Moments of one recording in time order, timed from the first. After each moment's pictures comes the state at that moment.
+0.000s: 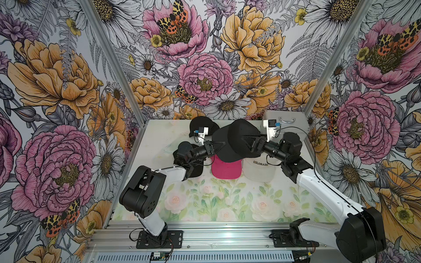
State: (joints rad) left arm -0.44 1.66 0.80 0.98 0.77 -1.22; right arm 0.31 1.22 0.88 0.22 -0.60 0.52
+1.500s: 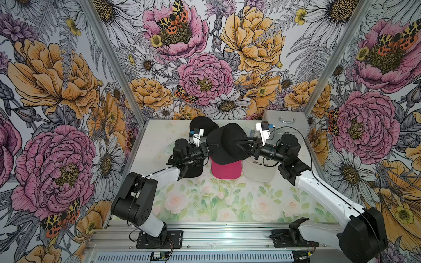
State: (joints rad) left arm -0.36 1.55 0.77 0.68 0.76 -0.99; right arm 0.39 1.19 0.88 0.31 -0.75 0.50
